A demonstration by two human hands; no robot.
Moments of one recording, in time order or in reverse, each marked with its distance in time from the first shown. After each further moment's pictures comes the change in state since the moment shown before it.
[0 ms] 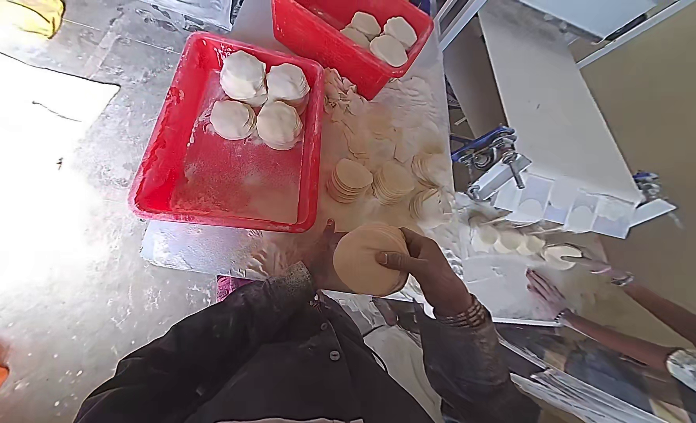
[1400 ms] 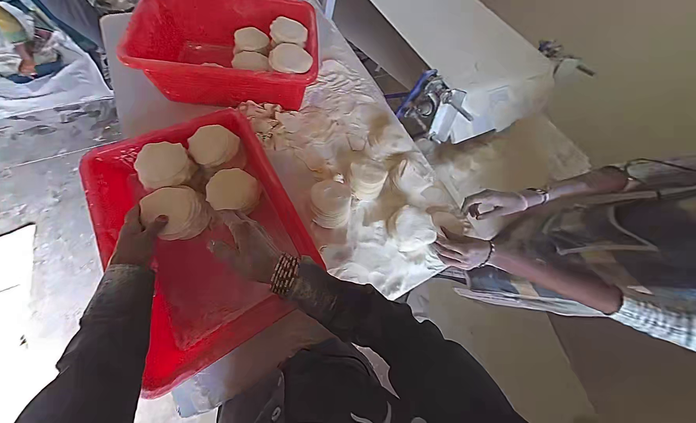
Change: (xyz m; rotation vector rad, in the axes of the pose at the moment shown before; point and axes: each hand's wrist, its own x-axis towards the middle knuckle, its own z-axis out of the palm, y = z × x) left_hand 0.065 0.343 -0.210 1.272 0.452 0.458; right_hand 0.185 -0.118 0.209 -0.084 -0.042 -0.268
